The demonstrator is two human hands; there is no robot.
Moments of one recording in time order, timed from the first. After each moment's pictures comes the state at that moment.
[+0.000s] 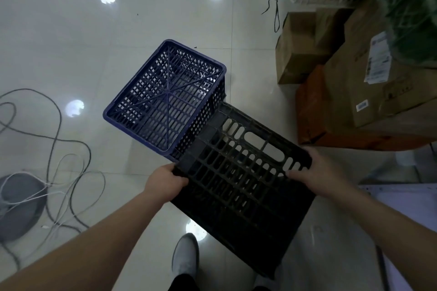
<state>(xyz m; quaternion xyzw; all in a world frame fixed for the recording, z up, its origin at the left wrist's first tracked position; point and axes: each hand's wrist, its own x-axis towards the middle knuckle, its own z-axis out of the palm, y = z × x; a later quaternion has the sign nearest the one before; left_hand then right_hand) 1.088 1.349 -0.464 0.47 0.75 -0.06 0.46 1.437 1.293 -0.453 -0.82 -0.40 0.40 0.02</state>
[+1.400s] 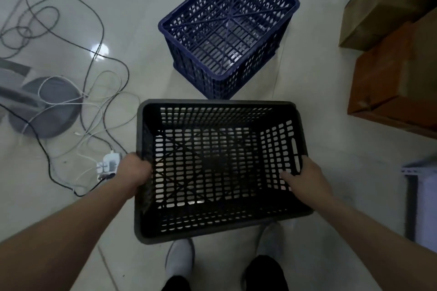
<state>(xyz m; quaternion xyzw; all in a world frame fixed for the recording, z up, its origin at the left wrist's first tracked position) 0.873 1.158 -0.559 0.28 0.88 0.04 0.39 1.262 1.137 -0.586 -0.80 -0.44 0.41 -0.03</state>
